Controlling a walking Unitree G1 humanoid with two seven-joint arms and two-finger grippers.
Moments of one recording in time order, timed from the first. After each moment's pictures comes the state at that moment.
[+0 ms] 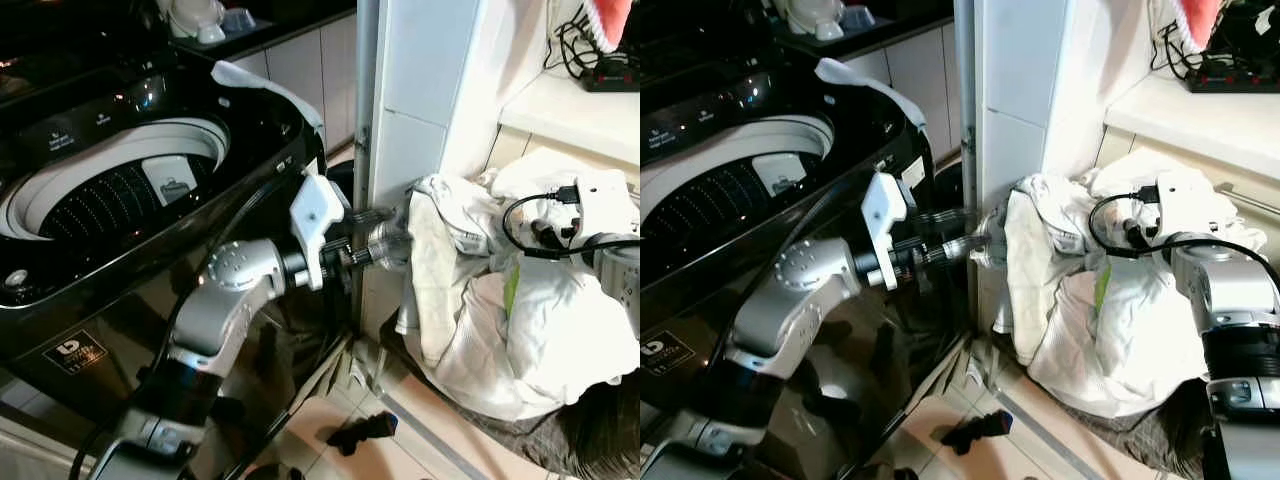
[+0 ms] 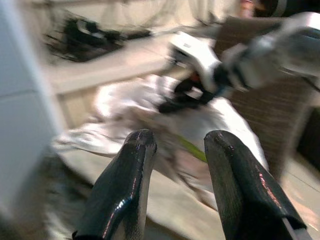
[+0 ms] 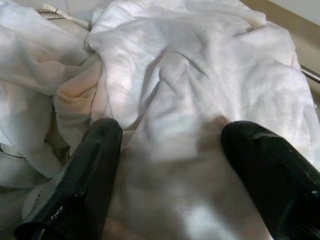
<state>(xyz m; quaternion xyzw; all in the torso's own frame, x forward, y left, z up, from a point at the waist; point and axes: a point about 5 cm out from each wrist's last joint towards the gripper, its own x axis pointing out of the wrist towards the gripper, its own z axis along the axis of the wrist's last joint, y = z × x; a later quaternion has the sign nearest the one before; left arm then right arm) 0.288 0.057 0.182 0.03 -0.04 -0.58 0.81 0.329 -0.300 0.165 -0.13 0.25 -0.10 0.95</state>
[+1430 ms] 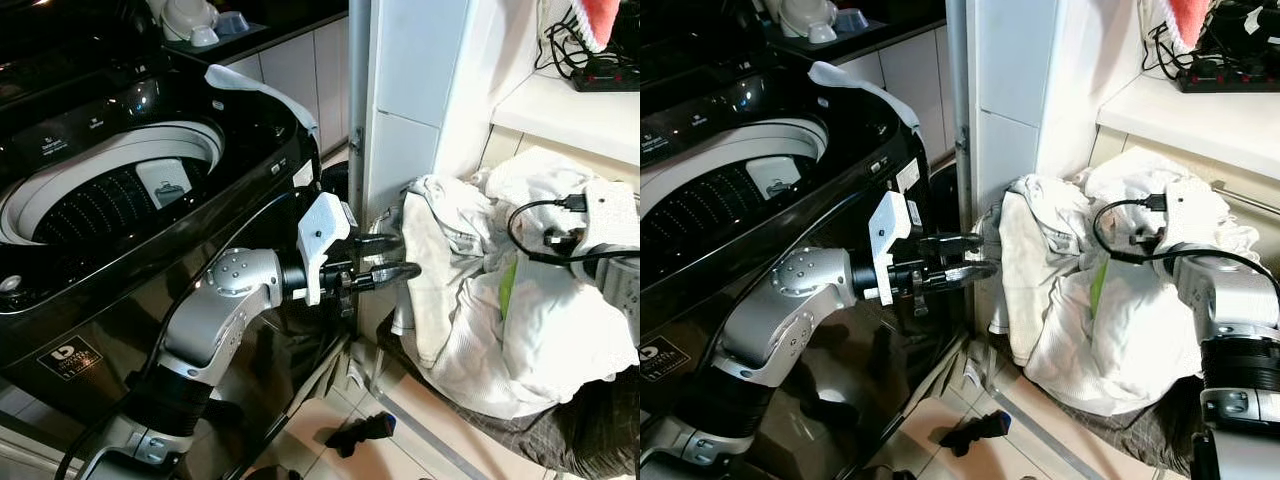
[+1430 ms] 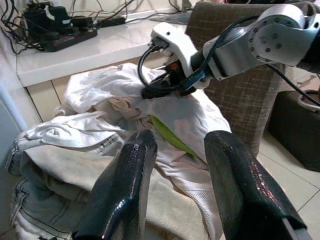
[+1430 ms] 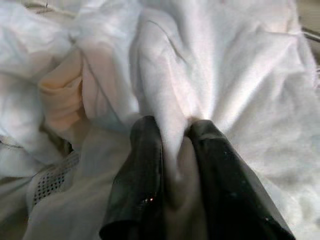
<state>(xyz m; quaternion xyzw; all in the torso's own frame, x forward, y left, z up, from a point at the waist) 0.282 0.057 0.183 0.04 -0.02 -0.61 0.80 0.321 -0.303 0.158 -0.06 0.25 -0.10 0.96</state>
